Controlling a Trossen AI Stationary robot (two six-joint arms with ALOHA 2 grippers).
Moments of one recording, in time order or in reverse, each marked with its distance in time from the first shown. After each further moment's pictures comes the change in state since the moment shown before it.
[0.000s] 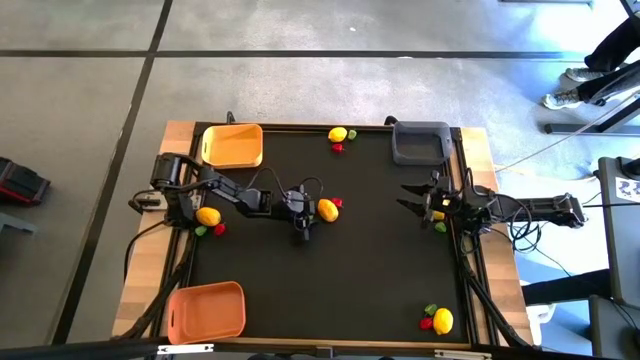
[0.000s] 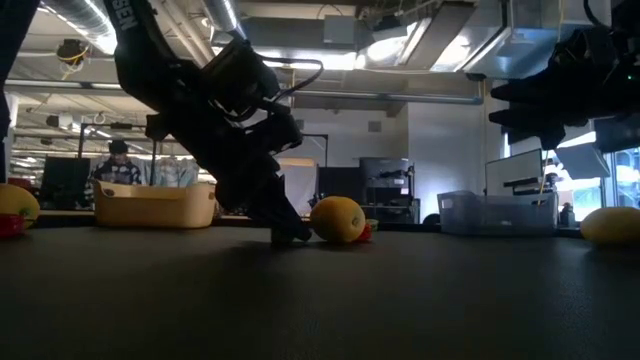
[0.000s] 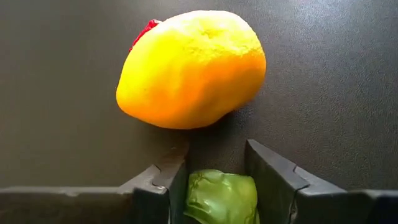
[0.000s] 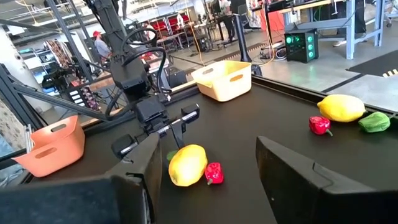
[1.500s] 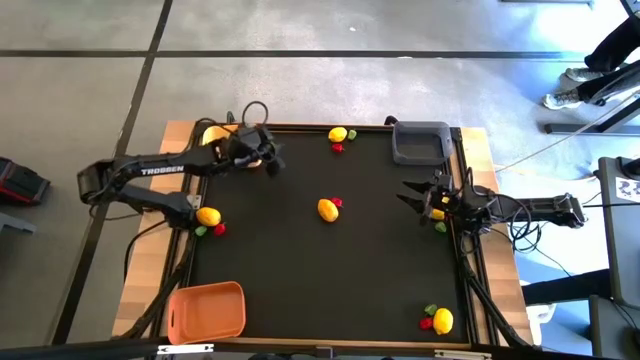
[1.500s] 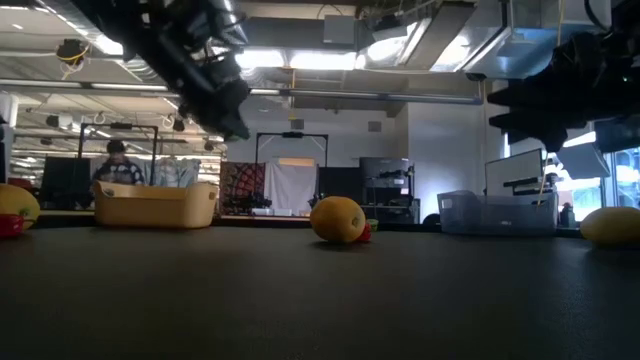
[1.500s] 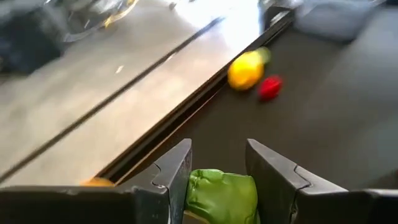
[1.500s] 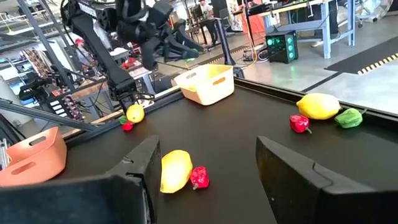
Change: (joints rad) left arm 0.436 -0.650 -0.003 -0.492 -0.261 -0.009; right arm 0.000 0.000 0.000 -0.012 0.078 0.028
